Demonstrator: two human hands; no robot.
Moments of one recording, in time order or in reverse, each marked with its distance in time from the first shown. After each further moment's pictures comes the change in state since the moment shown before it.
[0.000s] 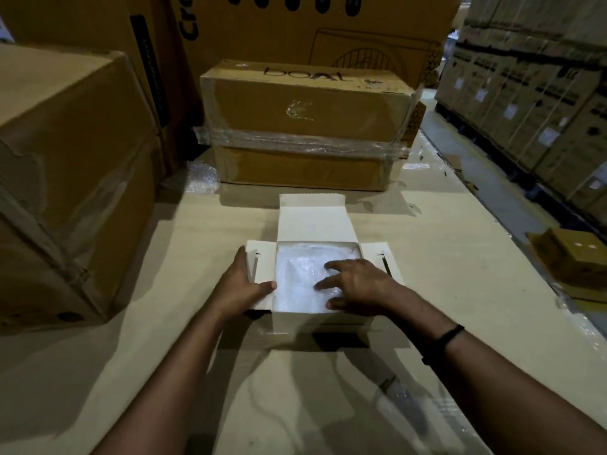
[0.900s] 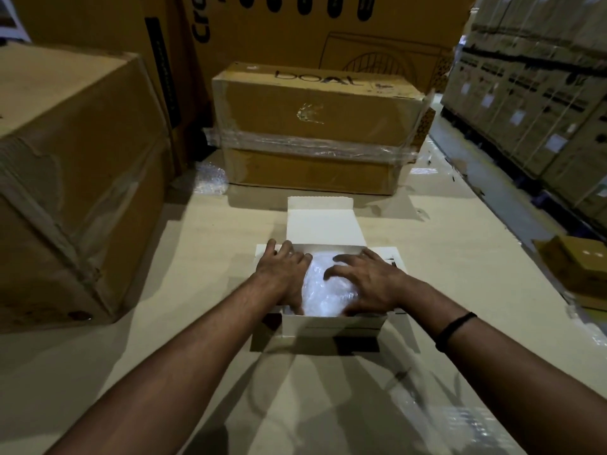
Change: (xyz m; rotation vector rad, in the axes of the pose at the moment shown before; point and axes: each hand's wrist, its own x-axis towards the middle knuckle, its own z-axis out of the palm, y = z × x) left_hand 0.034 0.057 0.031 1.296 -0.308 0.322; right_hand 0.018 0.028 0.005 -0.072 0.050 -0.076
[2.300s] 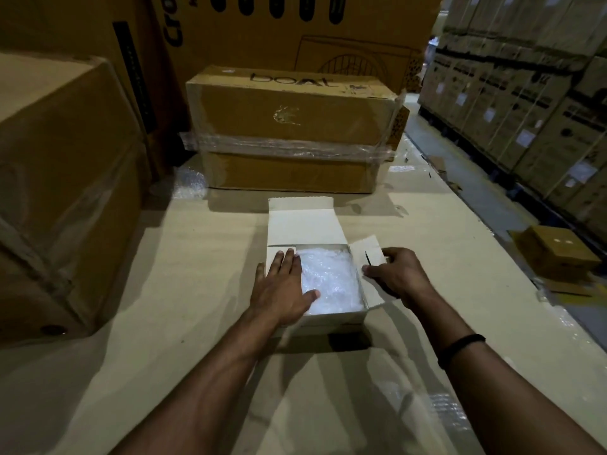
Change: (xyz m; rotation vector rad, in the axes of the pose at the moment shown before) left_hand -0.014 0.042 0.020 -0.492 0.118 -0.132; right_hand -0.048 0.018 0.001 1.188 0.505 0.883
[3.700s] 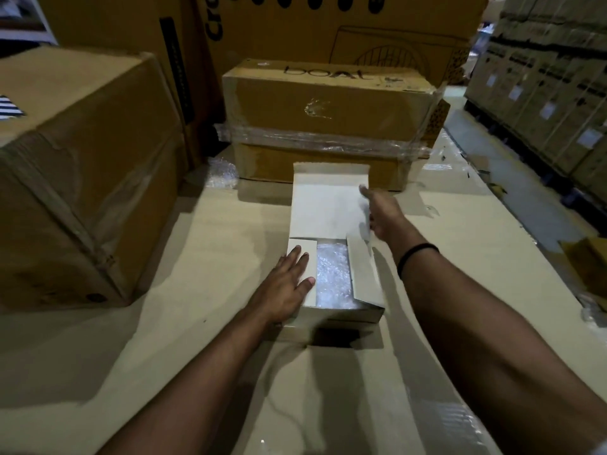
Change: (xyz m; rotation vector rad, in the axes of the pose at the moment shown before) left_hand -0.014 -0.034 0.016 -0.414 0.097 0.046; right_hand 0.102 -0.080 0.055 0.431 -0.155 0.009
